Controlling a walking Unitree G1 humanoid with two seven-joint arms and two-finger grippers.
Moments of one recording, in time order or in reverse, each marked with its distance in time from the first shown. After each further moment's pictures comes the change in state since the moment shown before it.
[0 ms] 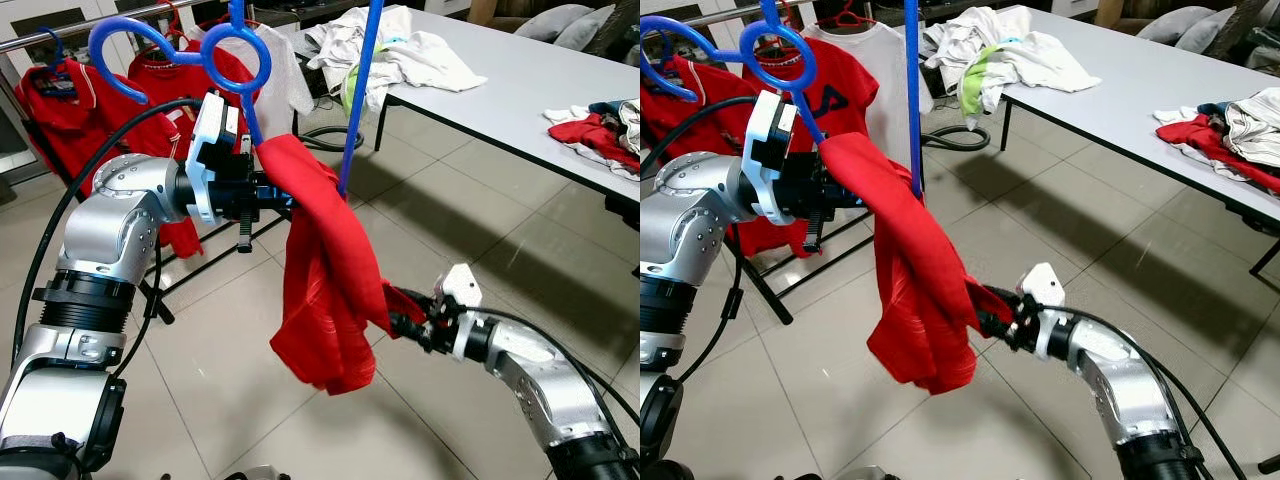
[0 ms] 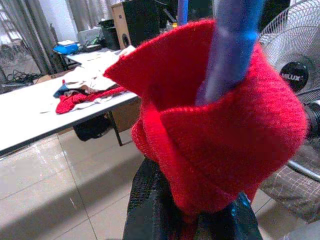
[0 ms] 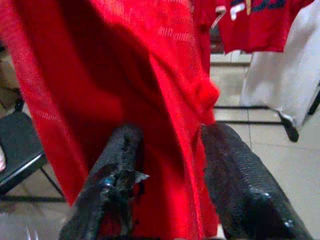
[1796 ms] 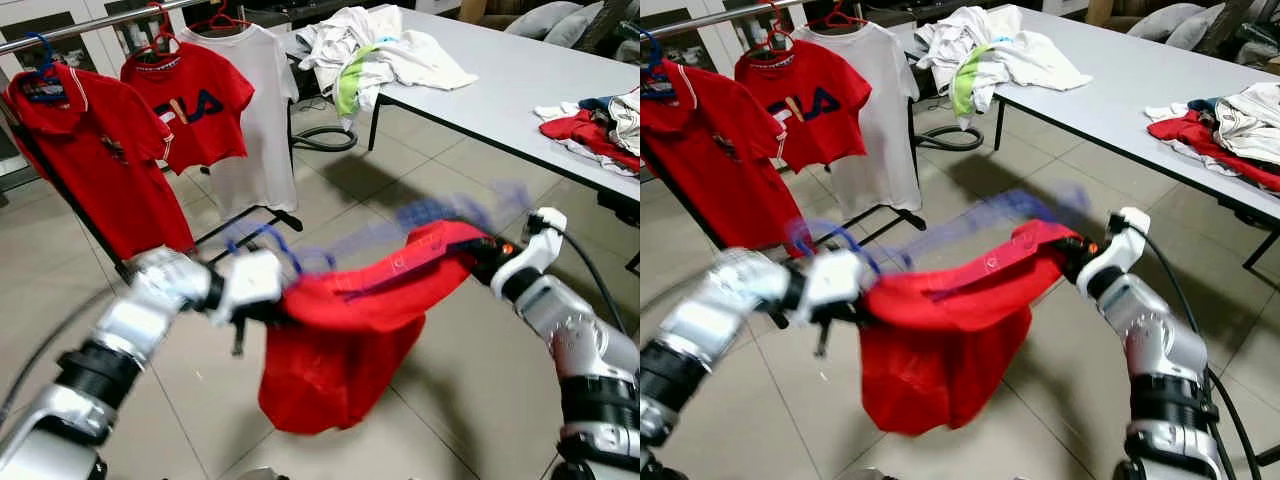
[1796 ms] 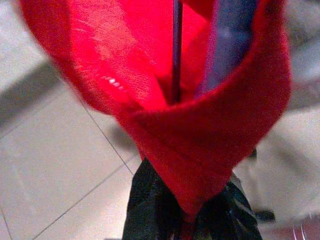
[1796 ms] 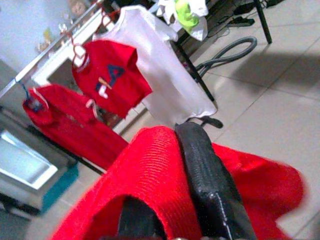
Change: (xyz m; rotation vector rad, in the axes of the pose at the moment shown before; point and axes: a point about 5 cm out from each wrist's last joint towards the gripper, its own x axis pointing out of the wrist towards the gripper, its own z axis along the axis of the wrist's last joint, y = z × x) left arm -0.001 -0.056 -0.129 0.050 0.630 -0.109; right arm -0.027 -0.075 0.042 0.627 -0.285 -0.583
